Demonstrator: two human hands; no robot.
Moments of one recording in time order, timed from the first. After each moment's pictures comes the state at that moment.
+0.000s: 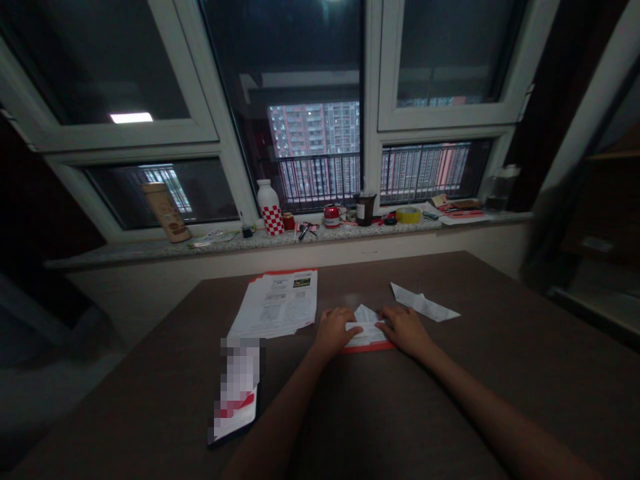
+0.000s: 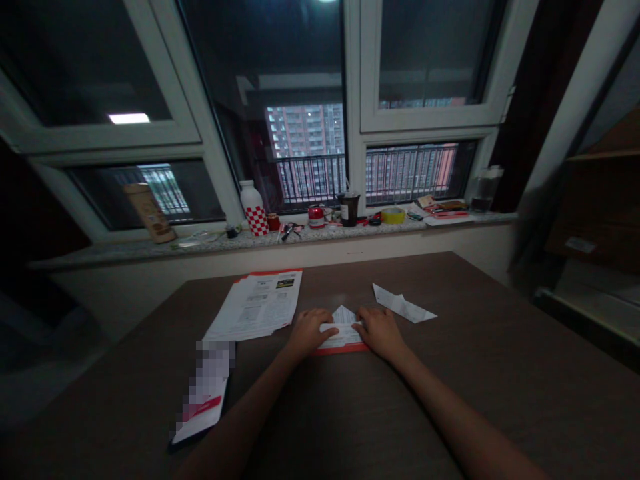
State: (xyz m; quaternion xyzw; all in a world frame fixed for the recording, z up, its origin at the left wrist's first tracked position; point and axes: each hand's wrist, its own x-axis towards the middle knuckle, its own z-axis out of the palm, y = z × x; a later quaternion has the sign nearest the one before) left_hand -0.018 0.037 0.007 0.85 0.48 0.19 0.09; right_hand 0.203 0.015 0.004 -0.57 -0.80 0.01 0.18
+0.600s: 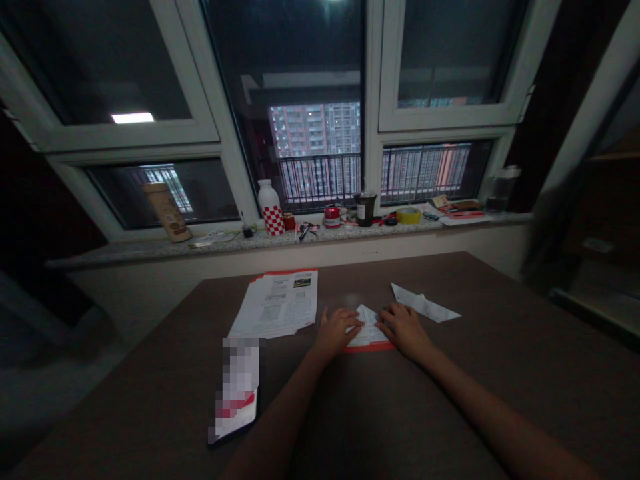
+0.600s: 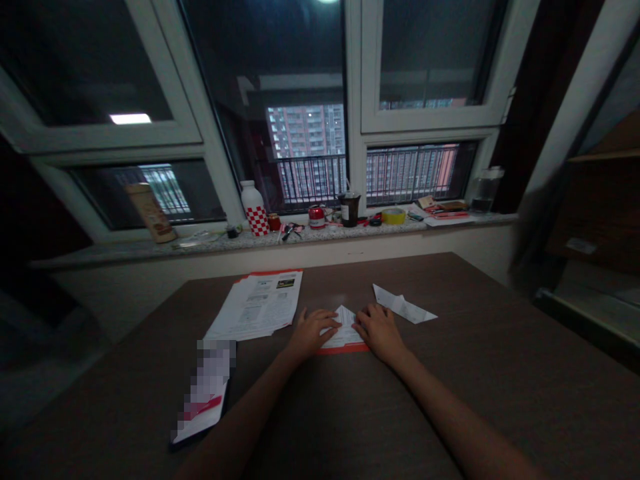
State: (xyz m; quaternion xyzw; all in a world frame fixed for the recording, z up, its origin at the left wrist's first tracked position) left_hand -0.020 0.032 0.003 0.86 0.46 0.18 0.09; right_hand 0.205 0.013 -0.004 -0.54 -0.81 -0.07 0.21
